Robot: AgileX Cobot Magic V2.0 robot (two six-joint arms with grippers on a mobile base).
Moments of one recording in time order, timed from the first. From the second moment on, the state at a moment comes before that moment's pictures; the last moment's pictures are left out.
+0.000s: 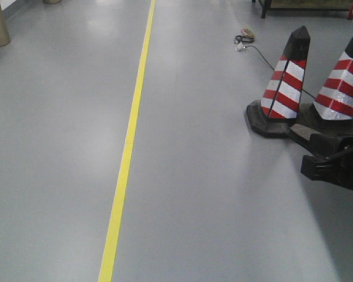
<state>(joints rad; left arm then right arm) -0.30 0.72 -0.60 0.33 0.51 -0.58 0.50 0.85 -0.71 -0.70 0.48 0.88</state>
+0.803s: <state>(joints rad) -0.30 0.72 -0.60 0.33 0.51 -0.58 0.50 0.85 -0.71 -0.70 0.48 0.88</state>
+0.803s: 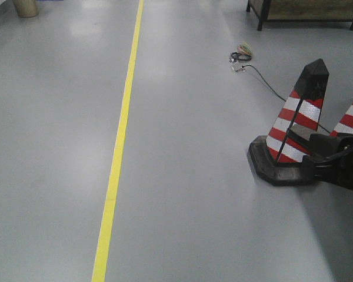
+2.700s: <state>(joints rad) -0.30 0.72 -0.60 0.34 0.51 -0.58 0.50 0.85 -0.71 -0.70 0.48 0.88</state>
